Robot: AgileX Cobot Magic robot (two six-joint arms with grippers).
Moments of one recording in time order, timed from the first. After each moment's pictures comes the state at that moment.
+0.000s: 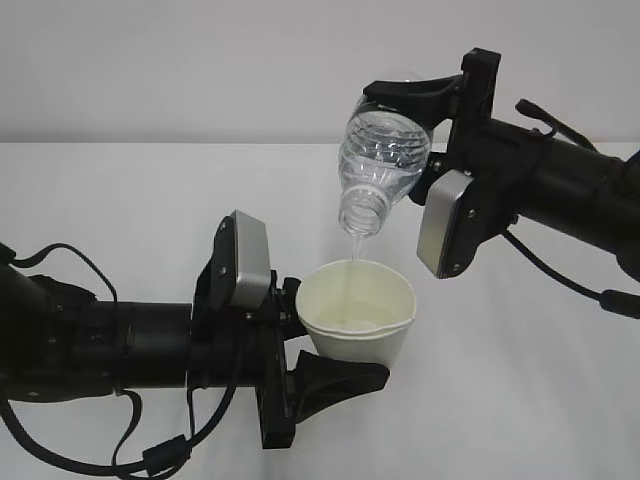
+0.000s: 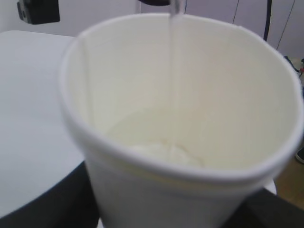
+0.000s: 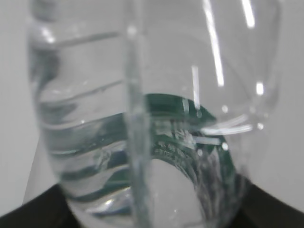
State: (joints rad) left arm -0.59 1.99 -0.70 0.93 -1.14 -0.36; right arm 0.24 1.75 -0.78 -0.70 -1.08 -1.20
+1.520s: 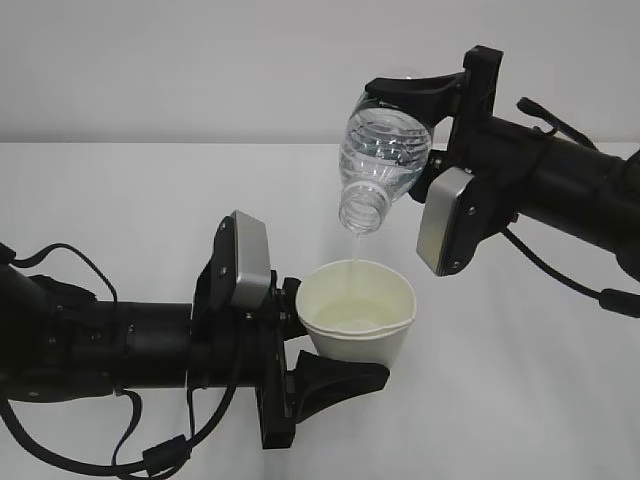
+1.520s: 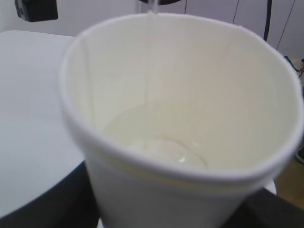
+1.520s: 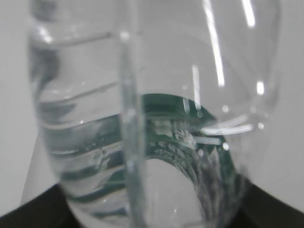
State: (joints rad) left arm -0.59 1.99 -0.70 0.93 -1.14 -0.36; right arm 0.24 1.75 -0.78 -0.69 -1.08 -1.20
